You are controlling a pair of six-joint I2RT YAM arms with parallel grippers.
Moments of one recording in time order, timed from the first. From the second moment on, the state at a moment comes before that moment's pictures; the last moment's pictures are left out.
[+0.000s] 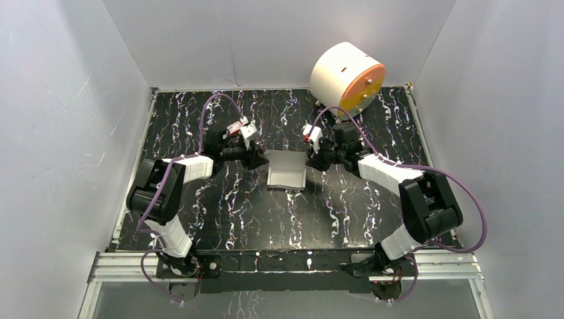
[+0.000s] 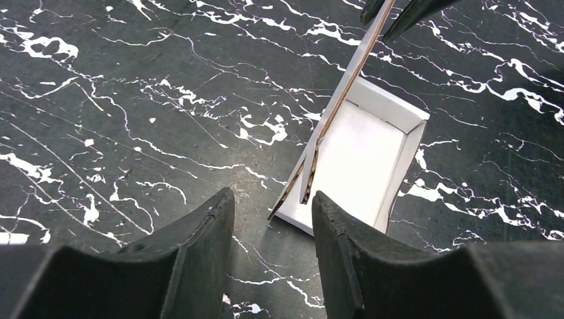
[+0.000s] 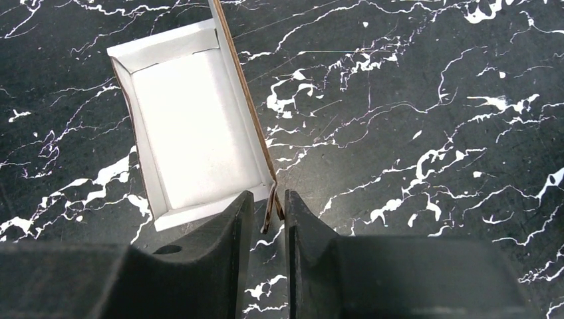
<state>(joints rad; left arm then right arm) -0.30 1.72 0.82 0.41 0.88 0.26 0.44 1.53 0.86 0.00 -0.58 -0.51</state>
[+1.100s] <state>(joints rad) -0.38 1.68 0.79 0.39 0.67 0.13 0.50 1.58 0.91 -0.02 -0.38 -0.31</state>
